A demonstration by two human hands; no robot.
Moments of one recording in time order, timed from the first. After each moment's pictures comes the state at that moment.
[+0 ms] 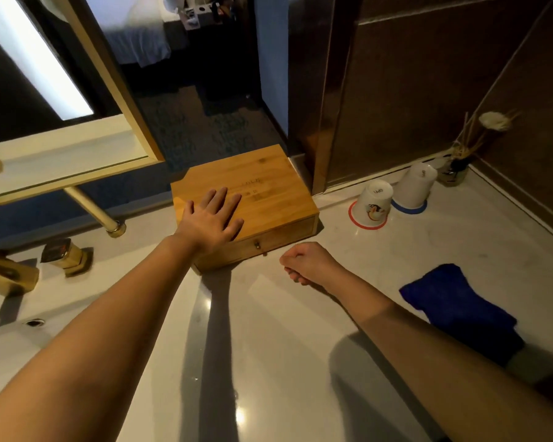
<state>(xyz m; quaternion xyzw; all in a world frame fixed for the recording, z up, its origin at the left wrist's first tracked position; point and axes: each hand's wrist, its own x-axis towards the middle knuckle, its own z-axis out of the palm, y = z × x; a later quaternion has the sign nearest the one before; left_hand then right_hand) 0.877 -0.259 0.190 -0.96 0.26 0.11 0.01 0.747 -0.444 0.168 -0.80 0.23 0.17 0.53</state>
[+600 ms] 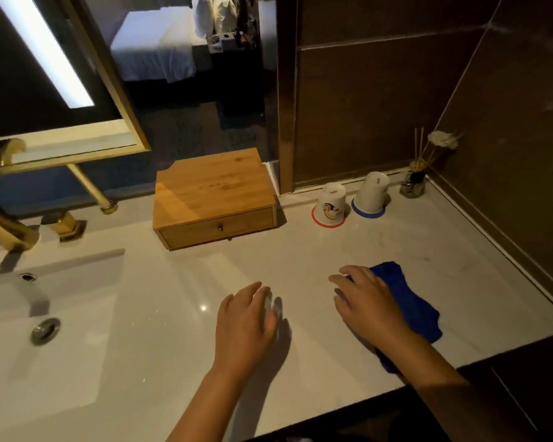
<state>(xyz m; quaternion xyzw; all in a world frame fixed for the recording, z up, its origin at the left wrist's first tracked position) 0.598 -0.354 0.158 -0.96 0.16 -0.01 -0.23 0.573 -0.573 0.170 -0.99 0.01 -0.04 0.15</state>
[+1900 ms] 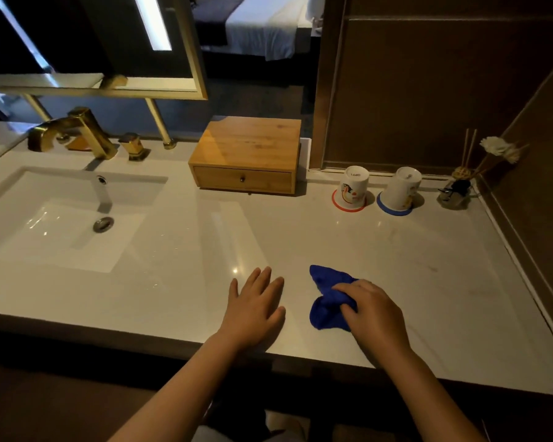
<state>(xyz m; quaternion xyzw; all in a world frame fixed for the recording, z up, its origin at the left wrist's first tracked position) 0.523 -0.424 0.120 -0.98 0.07 0.14 -0.14 0.523 -0.643 0.160 -0.96 -0.06 0.02 0.28</state>
